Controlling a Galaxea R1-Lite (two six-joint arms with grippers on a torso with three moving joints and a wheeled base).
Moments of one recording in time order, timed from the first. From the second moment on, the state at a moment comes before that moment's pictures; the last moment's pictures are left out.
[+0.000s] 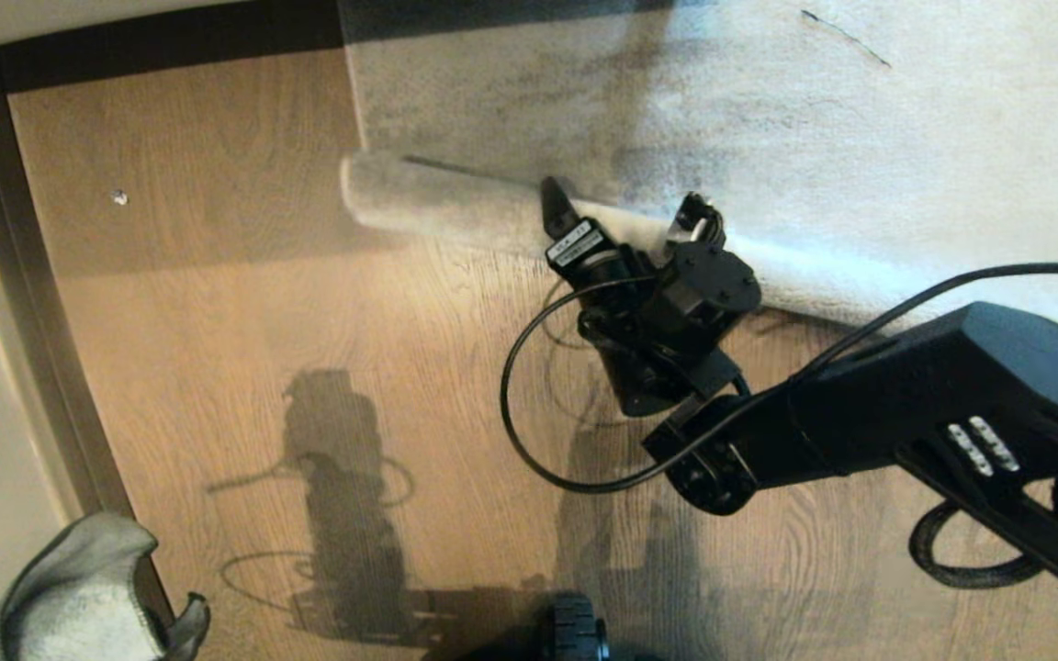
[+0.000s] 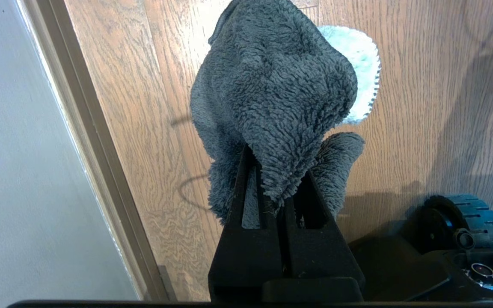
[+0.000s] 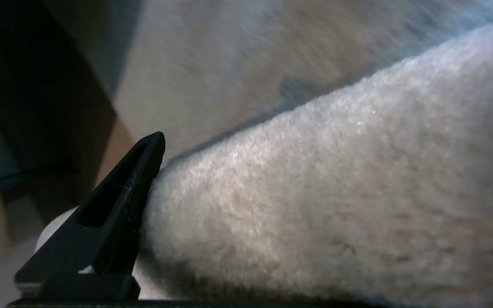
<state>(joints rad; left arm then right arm) 0.00 0.00 0.00 -0.01 -0.01 0.04 0.77 2.22 -1.38 -1.36 -0.41 0.60</state>
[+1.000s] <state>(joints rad) 0.00 0.00 0.00 -0.01 -0.01 0.04 0.75 2.12 -1.48 -1.27 -0.26 0.38</state>
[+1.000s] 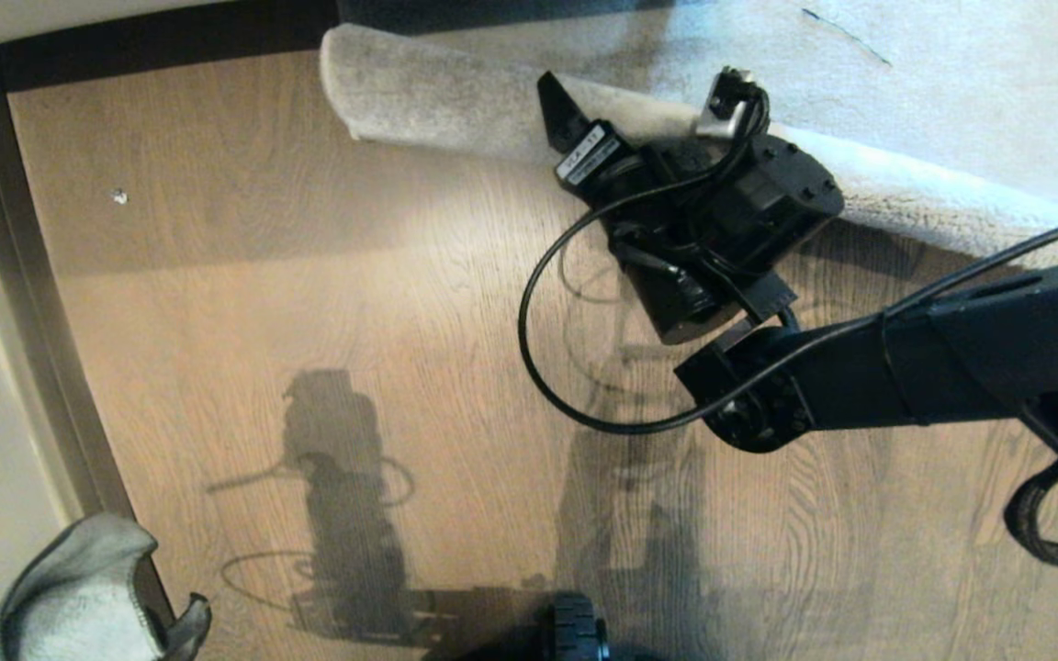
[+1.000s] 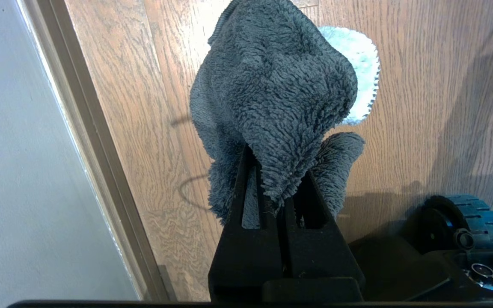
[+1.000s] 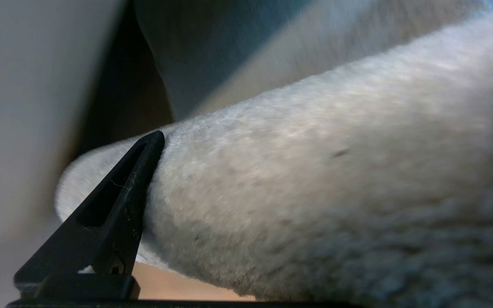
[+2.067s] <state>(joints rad) 0.00 0.00 0.00 -0.01 -0.01 0.04 0.68 2.18 -1.04 -1.52 -0.27 0.01</state>
